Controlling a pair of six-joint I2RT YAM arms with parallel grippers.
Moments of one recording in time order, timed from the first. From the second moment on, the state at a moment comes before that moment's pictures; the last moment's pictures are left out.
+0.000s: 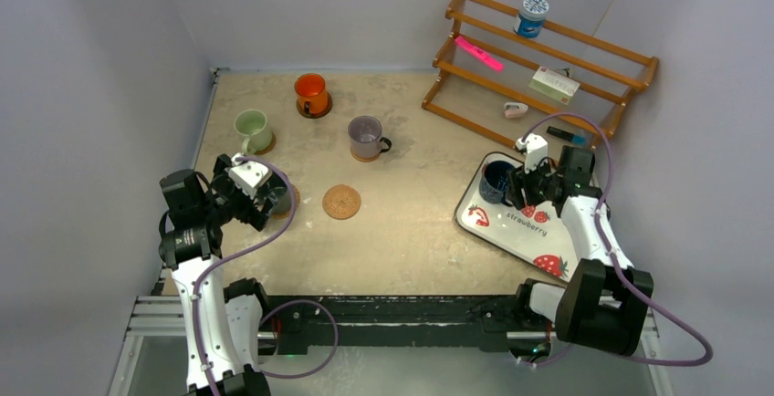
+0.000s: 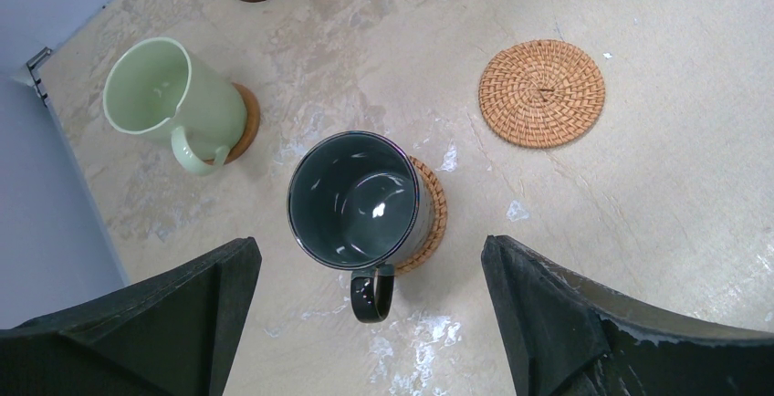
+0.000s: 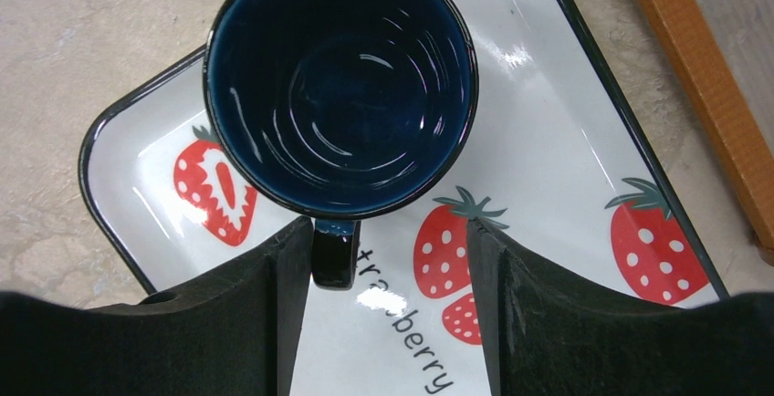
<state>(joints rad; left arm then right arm) 0.37 0.66 0.73 -0.71 0.75 0.76 -0.25 1.17 0.70 -0.44 -0.49 -0.55</state>
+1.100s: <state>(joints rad) 0.37 0.66 0.73 -0.71 0.75 0.76 -0.20 1.24 0.65 -0.33 -0.50 -0.54</state>
